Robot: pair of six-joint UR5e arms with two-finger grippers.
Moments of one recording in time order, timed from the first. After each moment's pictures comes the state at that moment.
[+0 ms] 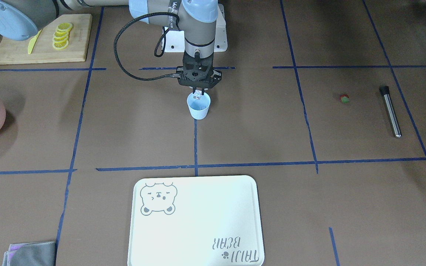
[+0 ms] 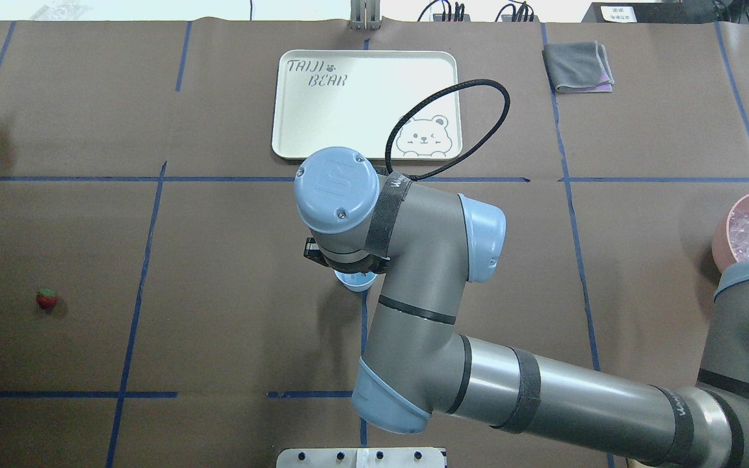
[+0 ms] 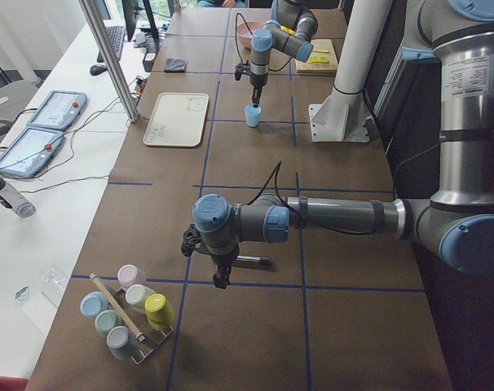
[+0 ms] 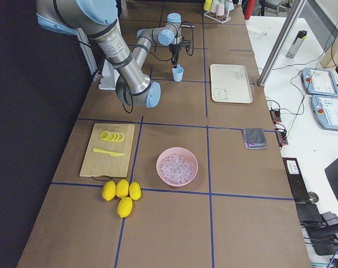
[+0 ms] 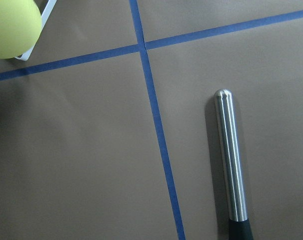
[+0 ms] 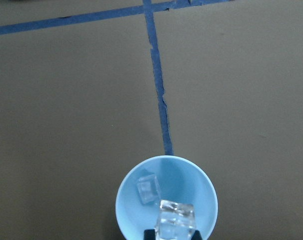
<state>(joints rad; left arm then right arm) -1.49 -1.48 -1.68 -1.55 -2.37 0.16 0.42 -0.69 1.63 -1.79 1.80 1.42</state>
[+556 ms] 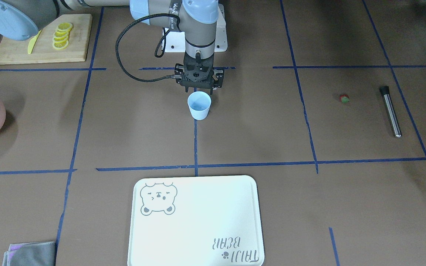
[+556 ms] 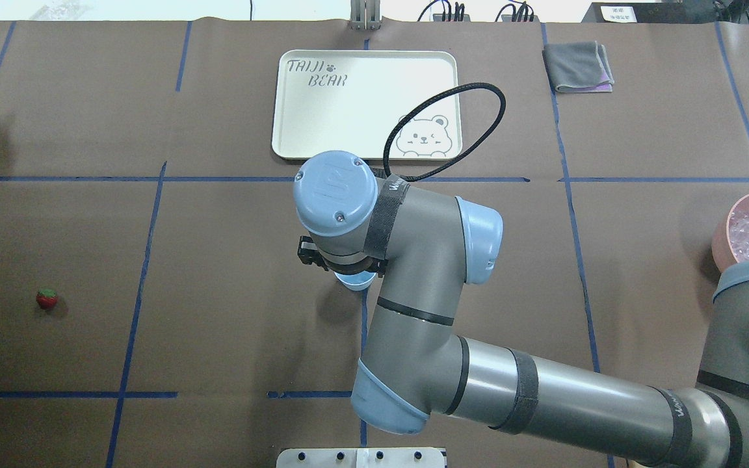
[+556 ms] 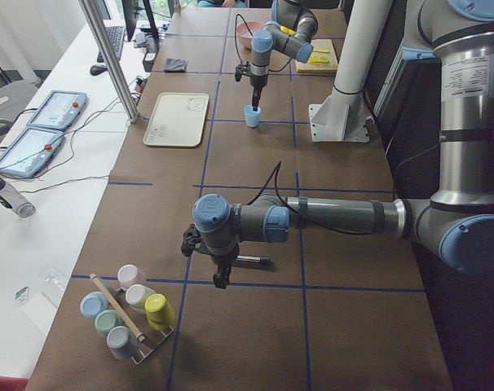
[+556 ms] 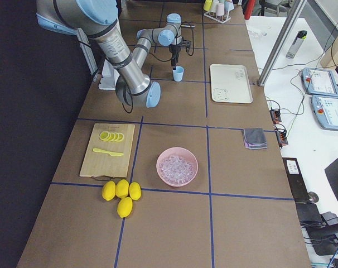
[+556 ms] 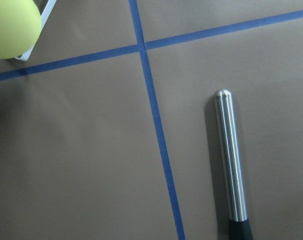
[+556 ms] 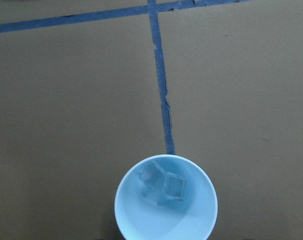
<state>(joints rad) -1.49 -1.48 -1.68 -1.55 -2.37 0.16 0.42 -0.69 1.63 -1.79 1.79 1.40</state>
